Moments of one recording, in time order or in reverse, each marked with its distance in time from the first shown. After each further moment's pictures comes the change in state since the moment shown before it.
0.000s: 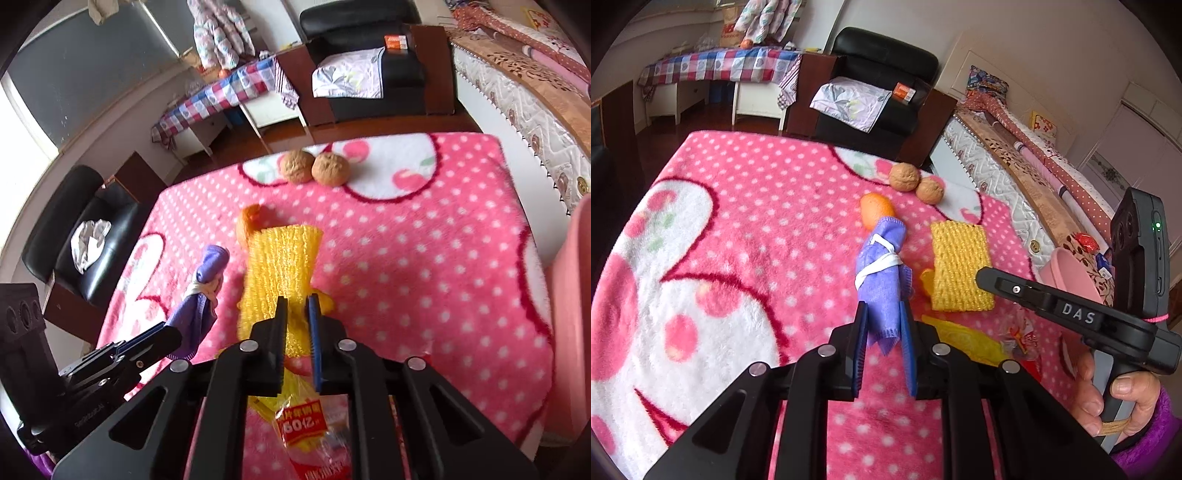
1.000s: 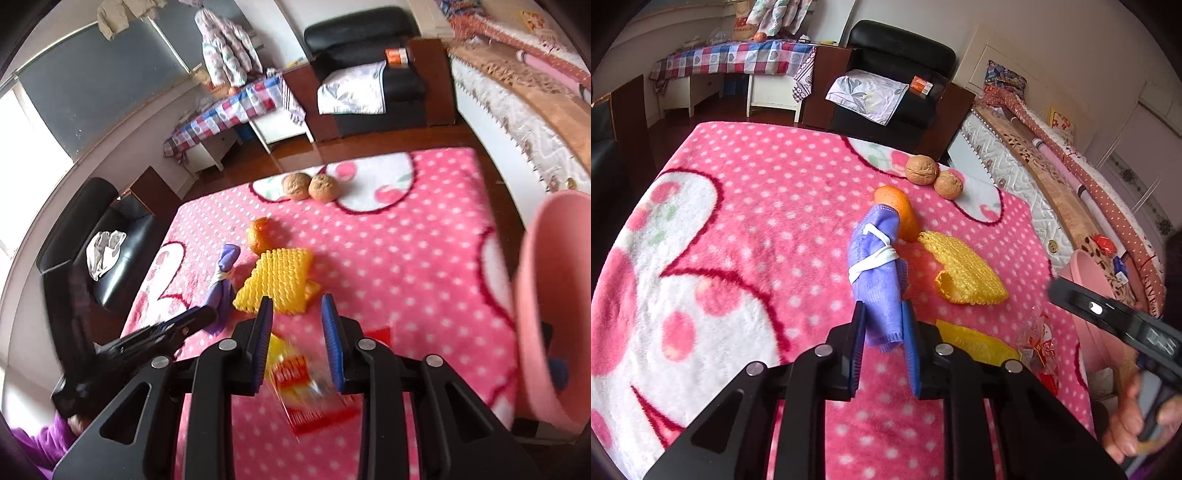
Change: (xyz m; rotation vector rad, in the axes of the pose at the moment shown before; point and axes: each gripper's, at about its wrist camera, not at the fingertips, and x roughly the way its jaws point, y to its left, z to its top) left arm 0.017 0.000 0.003 -0.036 0.034 0.057; right arm -0.025 -0.008 -0.002 0.018 -0.004 0.050
